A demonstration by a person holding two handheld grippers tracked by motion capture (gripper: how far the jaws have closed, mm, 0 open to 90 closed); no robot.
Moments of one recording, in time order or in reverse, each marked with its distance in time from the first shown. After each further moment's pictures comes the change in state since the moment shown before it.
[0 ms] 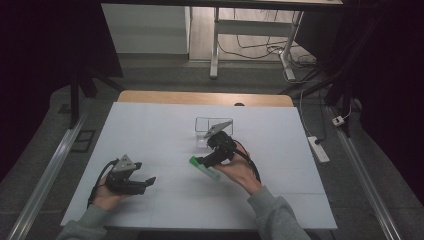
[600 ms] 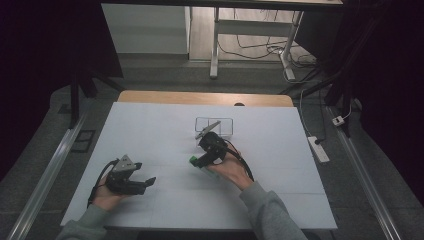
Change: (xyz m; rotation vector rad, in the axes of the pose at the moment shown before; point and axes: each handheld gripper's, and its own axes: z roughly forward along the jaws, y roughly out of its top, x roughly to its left) left arm 0.000 0.000 0.000 0.003 -0.006 0.003; right arm -0.005 0.003 0.039 0.111 0.041 0.022
